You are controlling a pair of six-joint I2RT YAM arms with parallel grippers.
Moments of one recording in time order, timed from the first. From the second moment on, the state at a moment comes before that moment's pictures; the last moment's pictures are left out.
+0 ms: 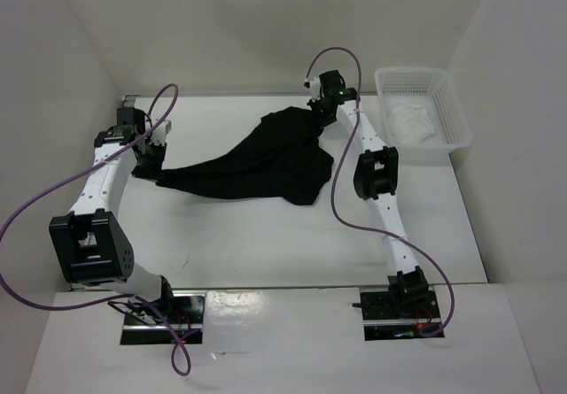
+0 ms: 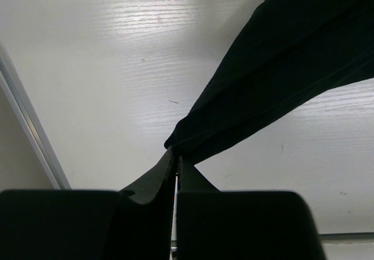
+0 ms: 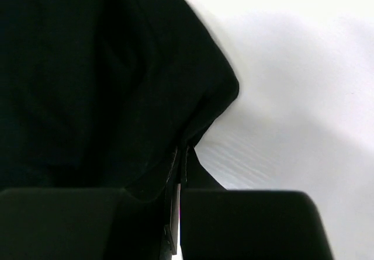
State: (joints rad) left arm 0.15 1.51 1.29 -0.91 0.05 0.23; right arm 0.26 2.80 2.76 -0.88 -0.09 -0.24
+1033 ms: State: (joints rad) left arm 0.15 1.58 2.51 -1.18 0.20 0.29; right arm 0.36 1.68 2.38 -0.78 0.21 -0.38
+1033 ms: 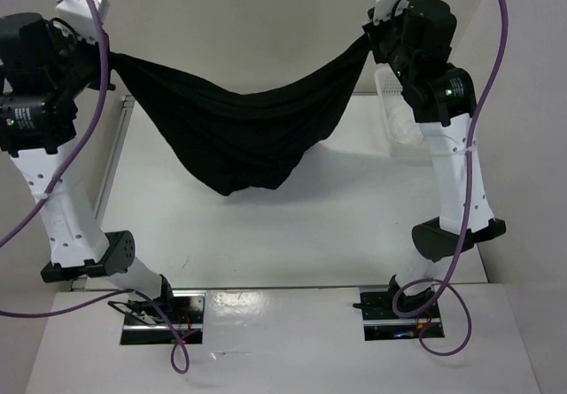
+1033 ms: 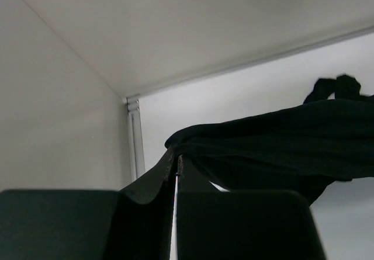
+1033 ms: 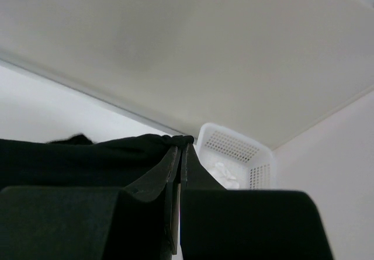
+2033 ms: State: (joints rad) left arm 0.15 1.50 2.95 -1.13 0.20 0.25; right arm 0.36 1.71 3.11 -0.82 0.21 -0.24
